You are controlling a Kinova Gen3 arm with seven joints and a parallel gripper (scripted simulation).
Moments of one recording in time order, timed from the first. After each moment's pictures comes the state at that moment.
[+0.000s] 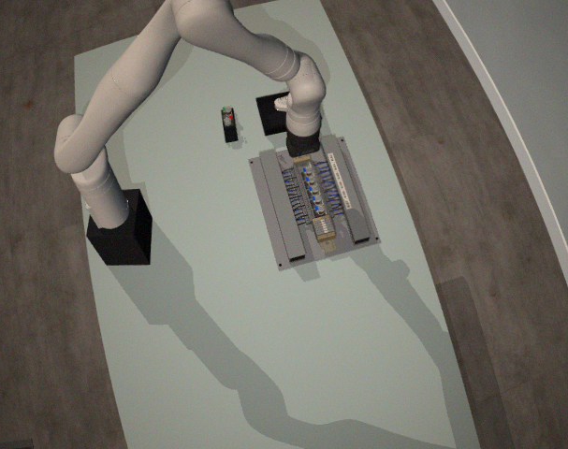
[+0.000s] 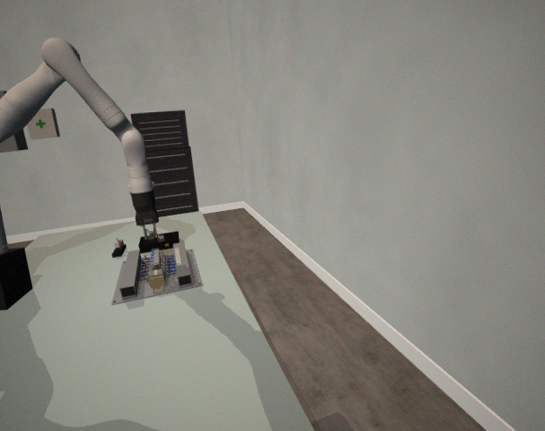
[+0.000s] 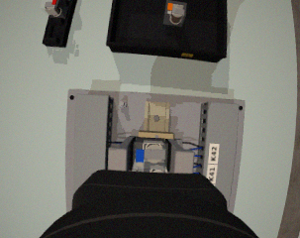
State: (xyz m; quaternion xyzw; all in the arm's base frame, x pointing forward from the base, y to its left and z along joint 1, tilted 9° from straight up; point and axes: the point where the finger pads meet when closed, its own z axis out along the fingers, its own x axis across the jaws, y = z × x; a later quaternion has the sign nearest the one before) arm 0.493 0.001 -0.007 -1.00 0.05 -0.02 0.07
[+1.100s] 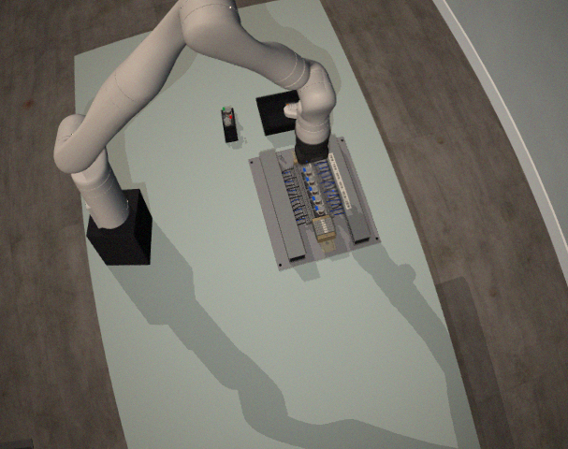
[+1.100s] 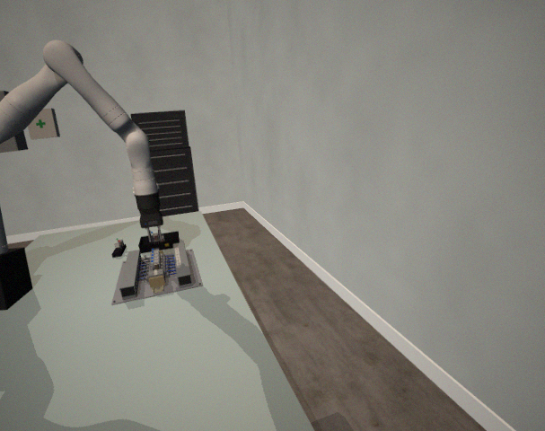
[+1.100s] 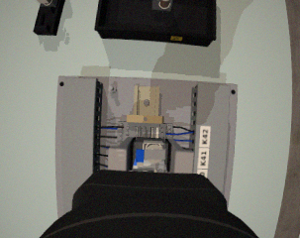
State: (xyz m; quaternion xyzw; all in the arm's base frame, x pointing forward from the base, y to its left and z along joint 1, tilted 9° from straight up) arm 0.506 -0.021 -0.015 -1.00 0.06 -0.02 0.07
